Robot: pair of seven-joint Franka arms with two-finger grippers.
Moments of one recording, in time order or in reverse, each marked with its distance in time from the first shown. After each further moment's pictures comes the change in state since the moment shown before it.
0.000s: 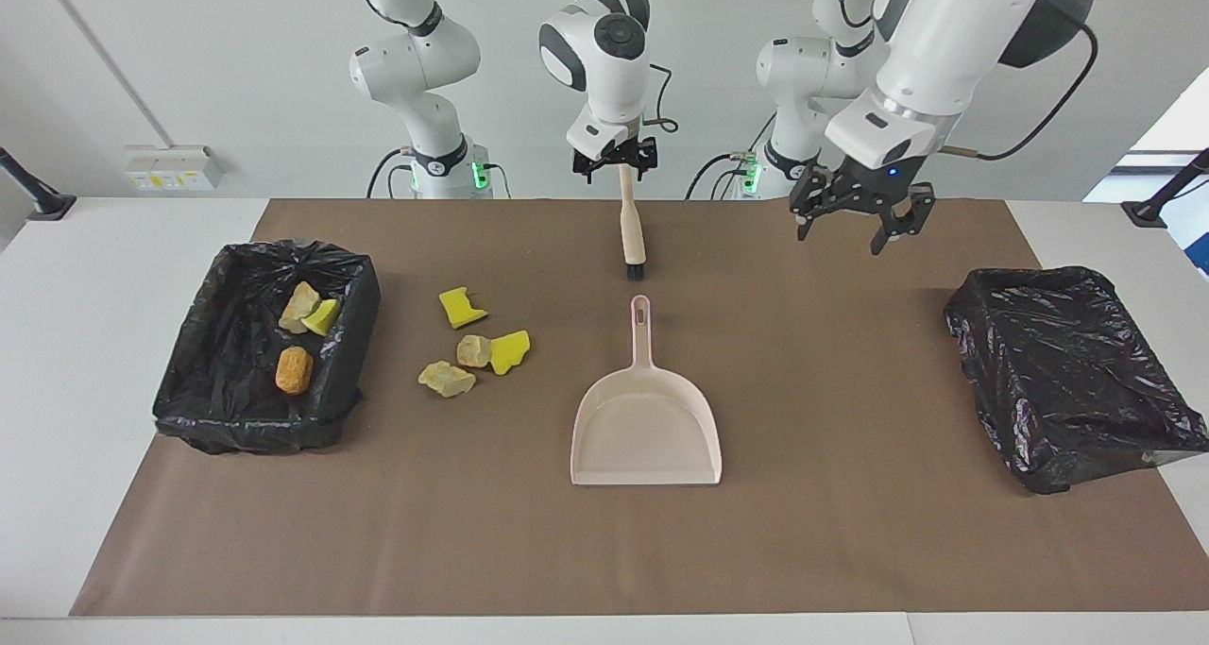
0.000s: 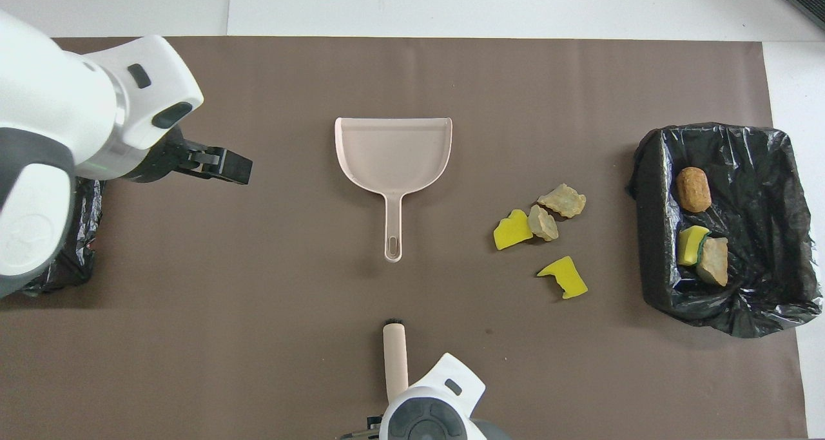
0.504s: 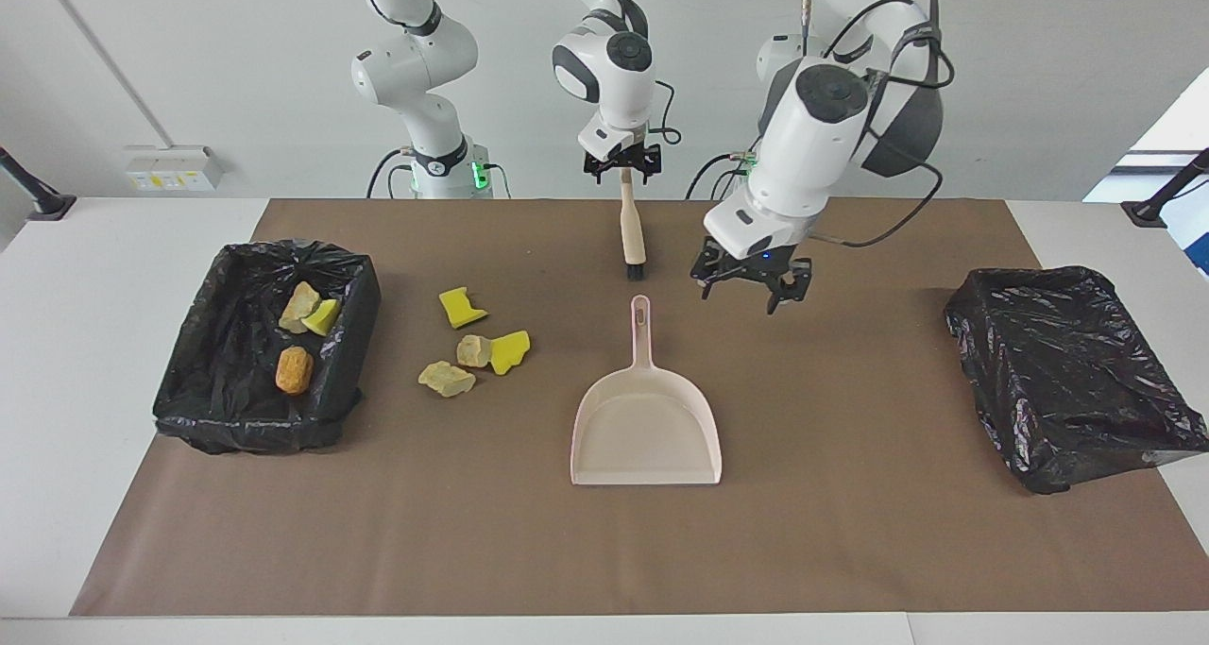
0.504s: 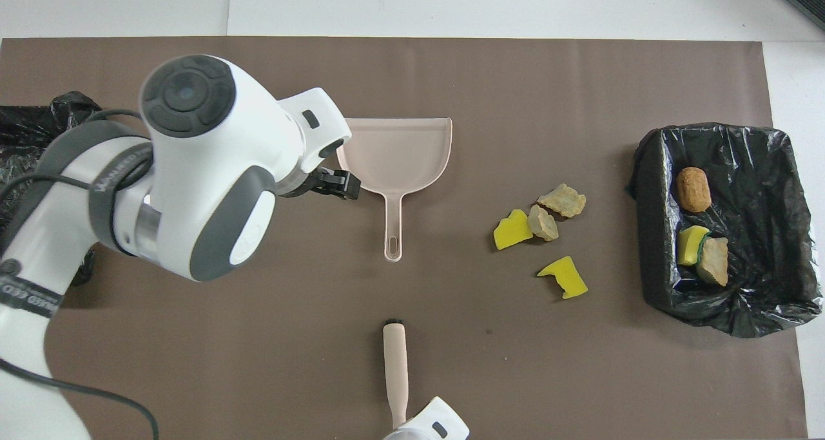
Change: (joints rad) left arm -0.183 0.146 -0.001 -0.119 0.024 0.241 -0.179; right arm 0.133 0.025 -0.001 -0.124 0.053 0.173 0.154
